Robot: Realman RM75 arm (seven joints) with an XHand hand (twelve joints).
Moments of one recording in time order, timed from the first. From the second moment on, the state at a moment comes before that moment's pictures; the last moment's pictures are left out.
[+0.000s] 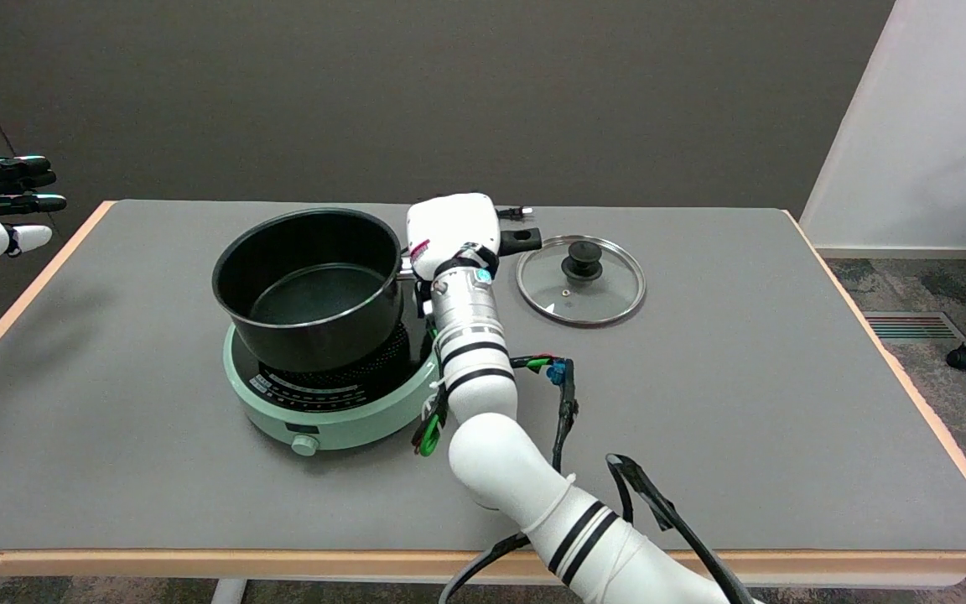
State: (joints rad) arm 0.34 -1.83 -1.96 1.18 1.20 0.65 -1.54
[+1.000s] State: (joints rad) arm 0.33 -1.80 -1.96 1.11 1.03 0.68 -1.31
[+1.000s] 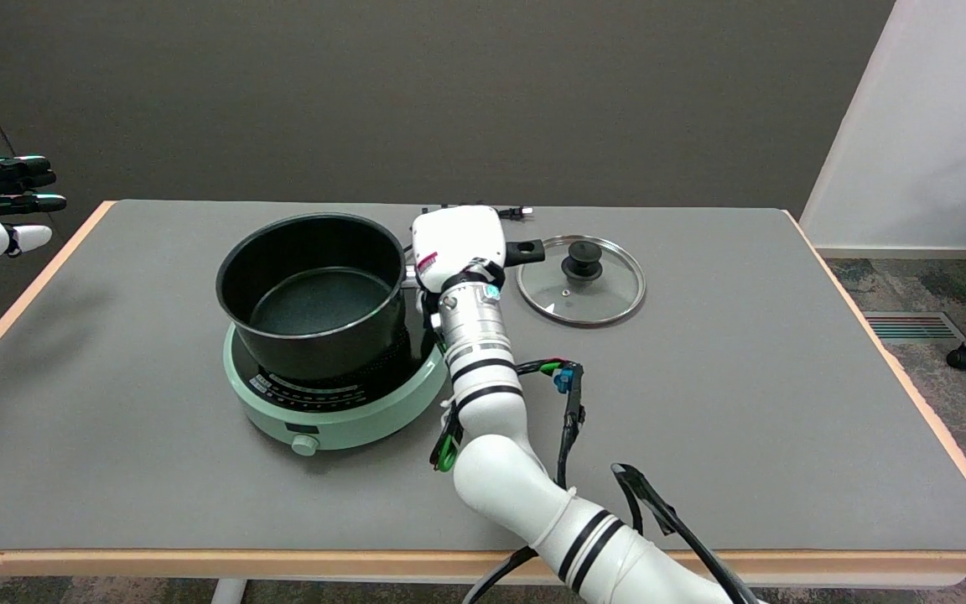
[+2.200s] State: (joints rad) arm 0.36 -1.78 -1.95 1.05 1.02 0.67 -1.23
